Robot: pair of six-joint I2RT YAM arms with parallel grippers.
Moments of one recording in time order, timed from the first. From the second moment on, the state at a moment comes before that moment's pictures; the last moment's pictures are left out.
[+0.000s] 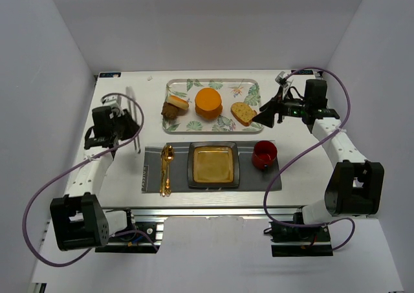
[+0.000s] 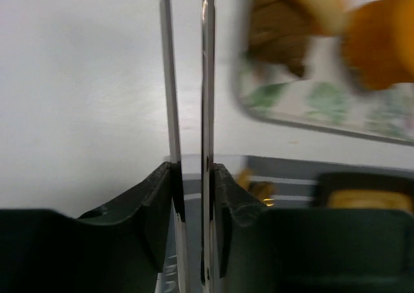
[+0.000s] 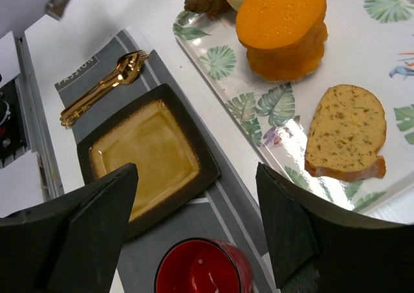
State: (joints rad) left arm 0.13 1.22 0.77 -0.19 0.20 -0.24; right arm 0.04 1.46 1.12 -0.23 -1.07 -0.22
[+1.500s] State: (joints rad) left arm -0.59 2.04 1.67 -0.35 0.22 -0.65; right arm -0.11 1.37 1.10 -0.21 -1.09 -0.16
